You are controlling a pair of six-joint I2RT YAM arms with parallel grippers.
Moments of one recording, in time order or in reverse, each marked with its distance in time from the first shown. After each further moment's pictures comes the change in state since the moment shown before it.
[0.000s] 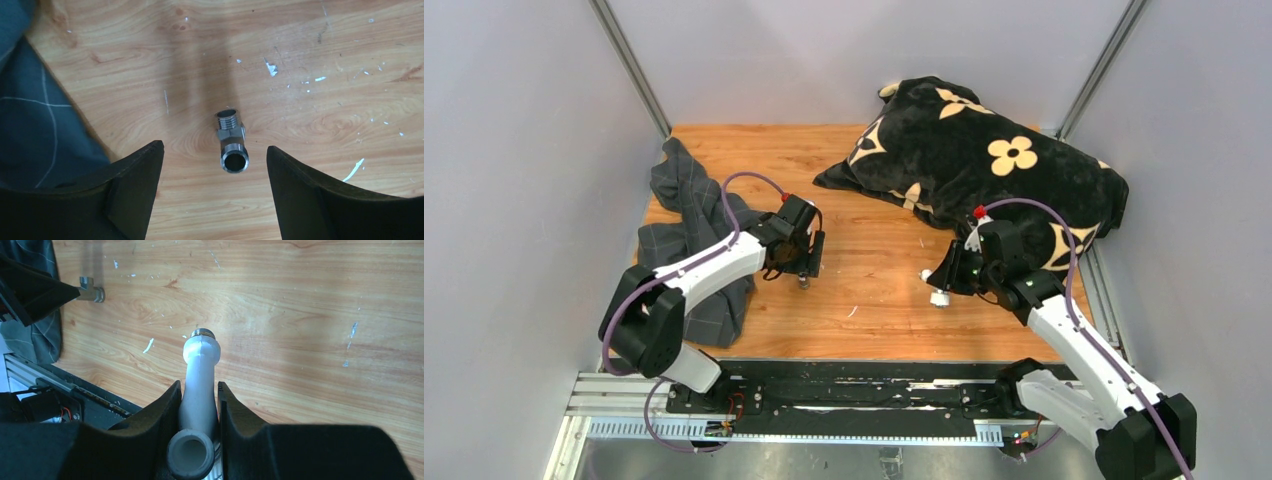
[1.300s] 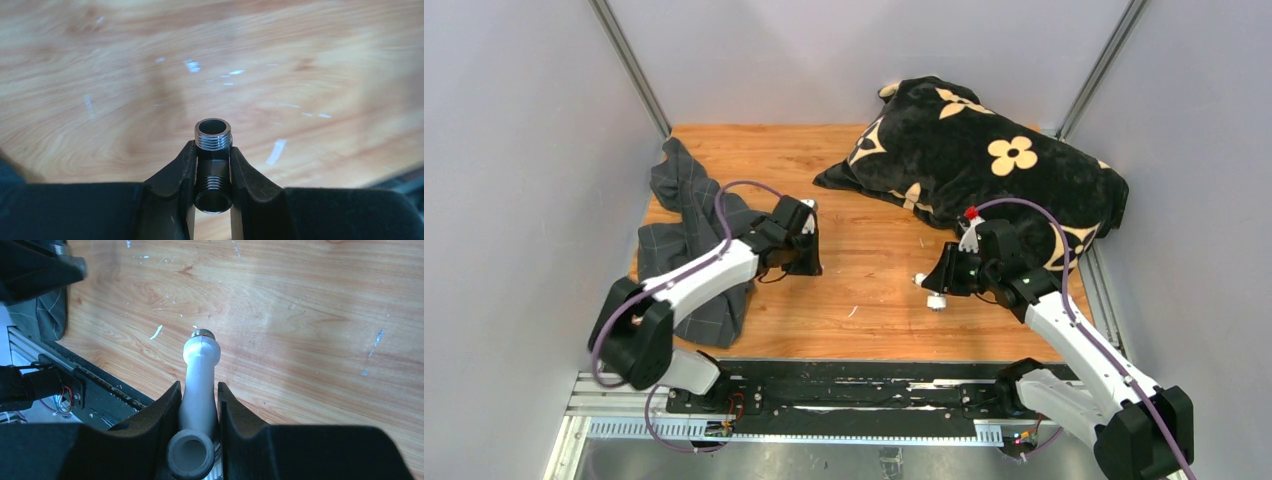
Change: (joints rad) left arm 0.007 0.008 -0.060 0.105 0.189 -0.130; right arm 0.000 0.038 0.000 0.008 -0.084 -0.055
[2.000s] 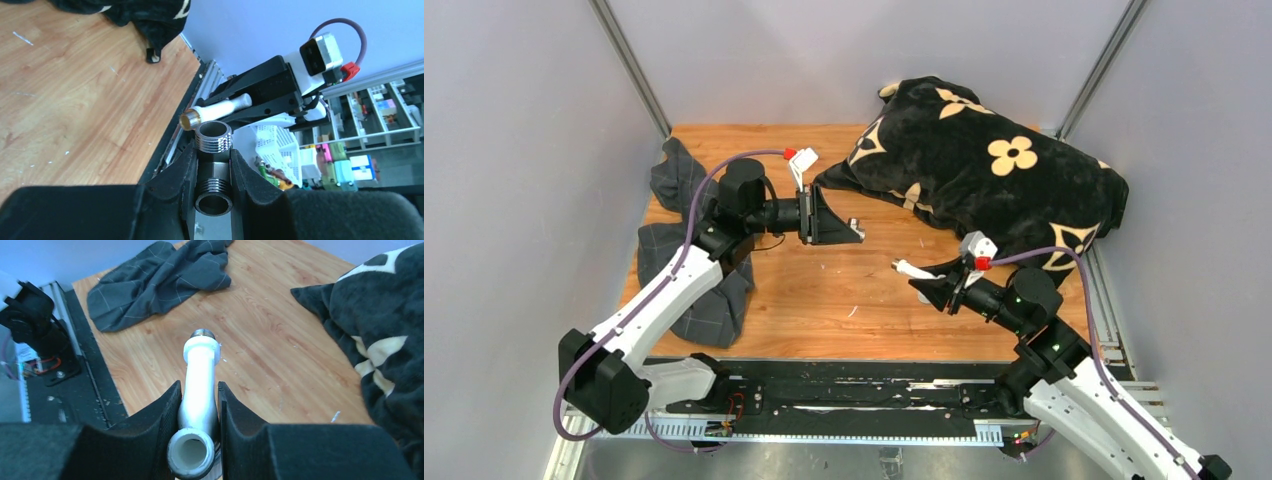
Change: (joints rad) left arm 0.073 -0.291 0.112 0.410 0.891 -0.270; right arm 0.261 -0.499 -0.187 0.416 -0.031 -0.414
